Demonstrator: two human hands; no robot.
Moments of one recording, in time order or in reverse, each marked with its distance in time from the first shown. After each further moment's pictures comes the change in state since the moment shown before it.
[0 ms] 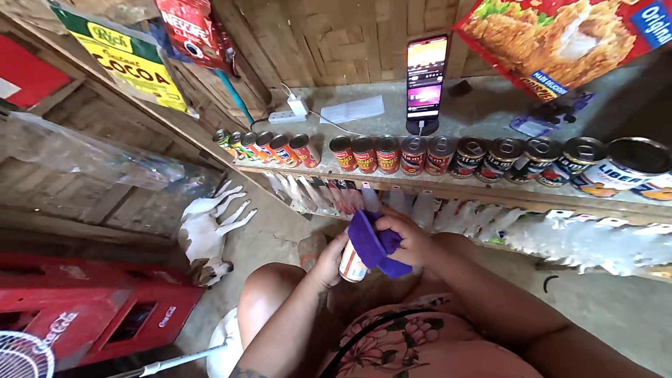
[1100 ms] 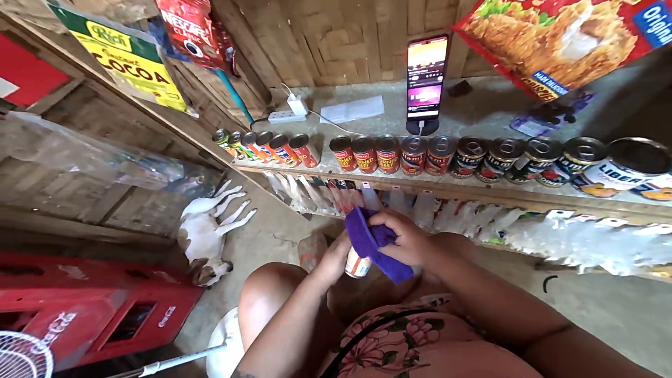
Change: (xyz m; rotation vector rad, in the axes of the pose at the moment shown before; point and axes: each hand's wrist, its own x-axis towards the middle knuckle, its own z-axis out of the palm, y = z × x) left_hand 0.001 0.003 0.007 0.390 0.141 0.033; right_hand 0.000 -0.003 0.003 -0.079 -0.018 0.204
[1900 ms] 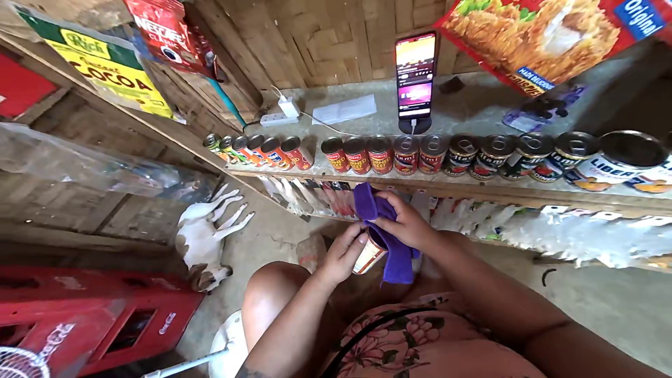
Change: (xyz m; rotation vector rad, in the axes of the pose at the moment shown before) left_hand 0.028 -0.018 0.000 0.270 -0.124 0.391; right_hand 0.011 0.017 -0.021 0.049 0.055 0.367
